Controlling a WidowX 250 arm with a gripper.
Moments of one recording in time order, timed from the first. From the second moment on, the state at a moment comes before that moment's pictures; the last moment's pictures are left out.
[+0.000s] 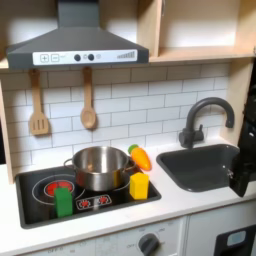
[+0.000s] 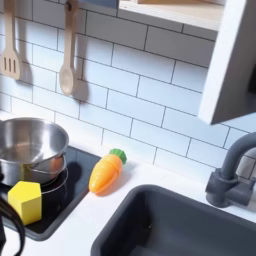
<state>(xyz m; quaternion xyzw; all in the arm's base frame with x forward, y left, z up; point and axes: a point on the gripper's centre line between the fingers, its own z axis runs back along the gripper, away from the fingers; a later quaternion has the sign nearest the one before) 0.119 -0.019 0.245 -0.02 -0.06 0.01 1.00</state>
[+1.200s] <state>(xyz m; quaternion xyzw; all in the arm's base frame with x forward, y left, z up) 0.204 0.004 0.228 -0.02 -0.10 0.04 0.99</state>
